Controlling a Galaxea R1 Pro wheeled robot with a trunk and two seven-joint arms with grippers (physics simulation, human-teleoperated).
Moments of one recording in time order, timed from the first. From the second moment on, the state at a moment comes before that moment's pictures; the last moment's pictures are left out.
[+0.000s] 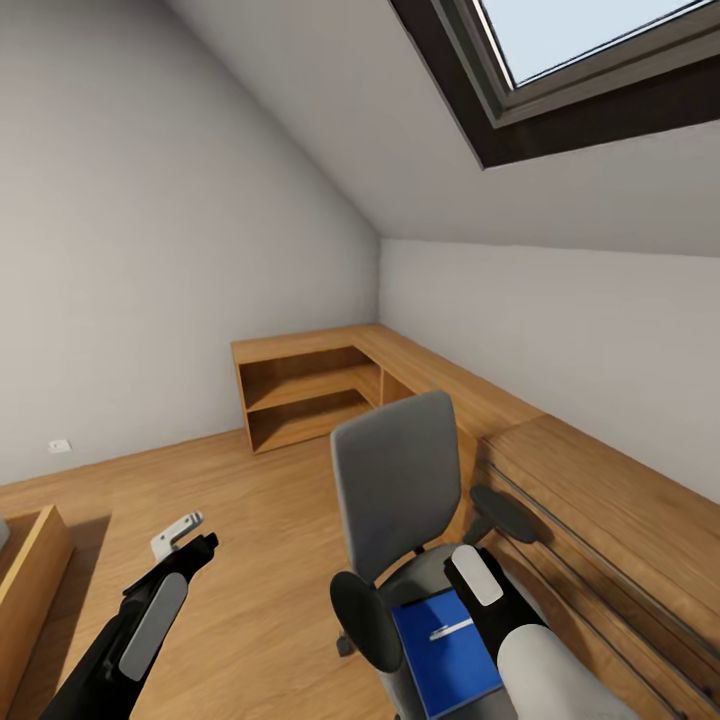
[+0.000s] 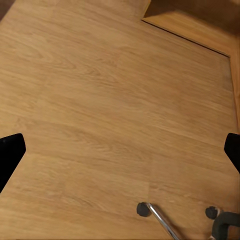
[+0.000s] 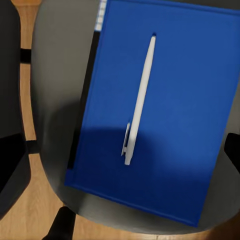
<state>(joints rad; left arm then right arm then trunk) -0.38 0.10 0.01 -1.10 0.70 0.32 0.51 -0.65 0.14 -0.08 -0.55 -0.92 0.14 -0.78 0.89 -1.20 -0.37</state>
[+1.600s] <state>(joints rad) -0.38 0.10 0.01 -1.21 0.72 0.32 0.51 -0.65 0.16 0.06 -0.56 -0.90 0.00 -0.96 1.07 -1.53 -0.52</state>
